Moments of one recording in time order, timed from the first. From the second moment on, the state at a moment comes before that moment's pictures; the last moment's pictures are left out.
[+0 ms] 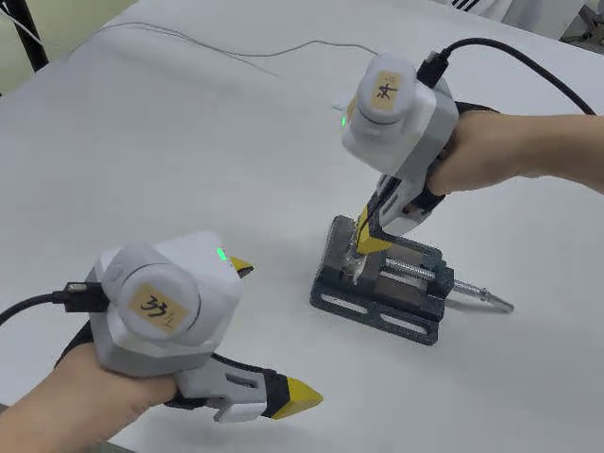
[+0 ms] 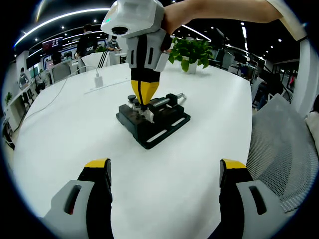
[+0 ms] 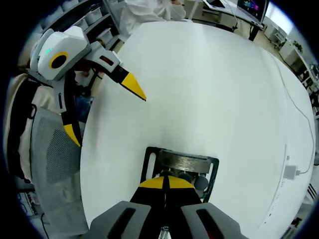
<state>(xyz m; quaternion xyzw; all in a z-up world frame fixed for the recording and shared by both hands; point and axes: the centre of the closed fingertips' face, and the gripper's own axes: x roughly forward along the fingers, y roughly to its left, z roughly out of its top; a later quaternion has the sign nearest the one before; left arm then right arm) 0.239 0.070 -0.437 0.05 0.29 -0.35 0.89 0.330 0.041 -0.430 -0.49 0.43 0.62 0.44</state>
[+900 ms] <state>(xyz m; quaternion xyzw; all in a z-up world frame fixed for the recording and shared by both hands) 0.240 0.068 -0.404 0.07 0.27 -0.35 0.89 0.337 0.037 -0.432 -0.49 0.43 0.59 0.47</state>
